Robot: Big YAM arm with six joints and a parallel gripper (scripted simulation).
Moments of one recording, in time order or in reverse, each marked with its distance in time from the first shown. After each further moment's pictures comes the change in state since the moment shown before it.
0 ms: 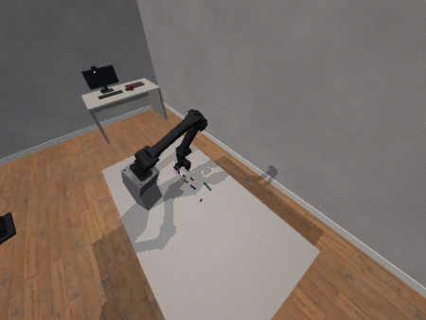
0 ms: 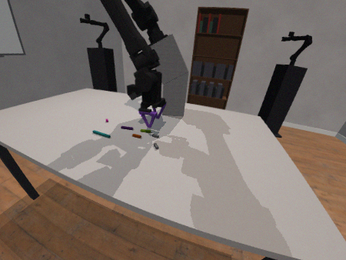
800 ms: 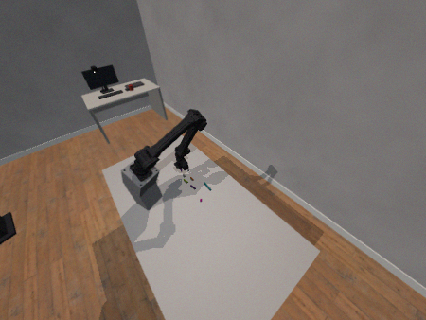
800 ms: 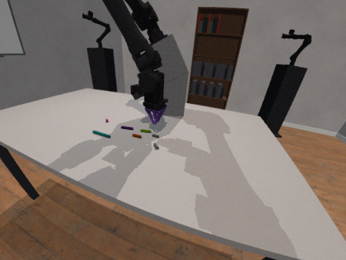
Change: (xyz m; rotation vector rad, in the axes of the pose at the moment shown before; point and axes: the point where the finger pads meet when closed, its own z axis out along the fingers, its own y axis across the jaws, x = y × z) arm 0.008 -0.005 0.002 0.006 -0.003 0.115
